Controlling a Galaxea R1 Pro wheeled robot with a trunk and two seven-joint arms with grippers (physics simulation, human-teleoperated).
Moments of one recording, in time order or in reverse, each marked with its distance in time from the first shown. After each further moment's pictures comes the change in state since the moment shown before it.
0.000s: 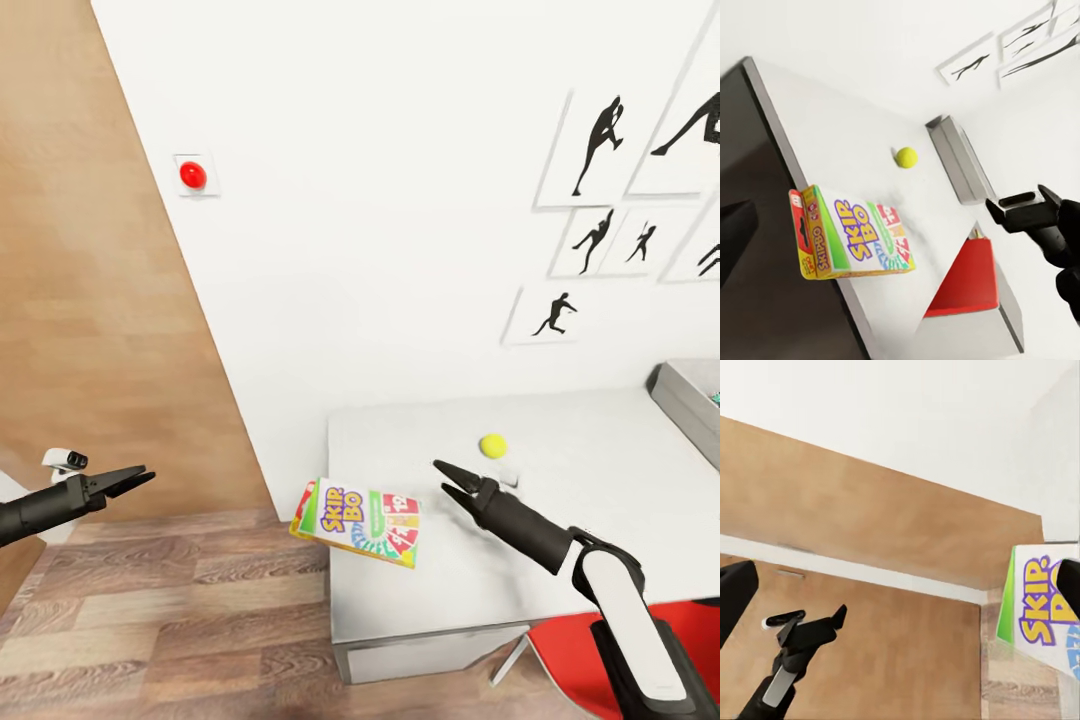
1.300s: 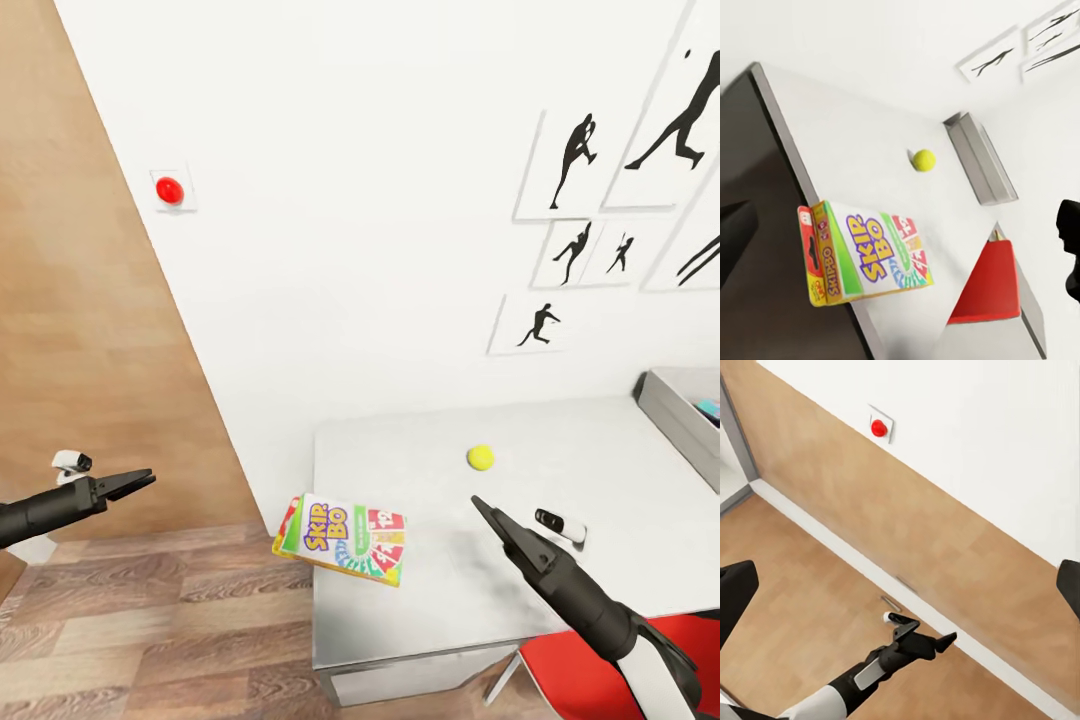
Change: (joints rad) left arm 0.000 -0.005 0.001 0.000 -0.027 -0.005 0.058; right arm 0.220 -0.046 -0.039 0.000 0.138 -0.344 0.747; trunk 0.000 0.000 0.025
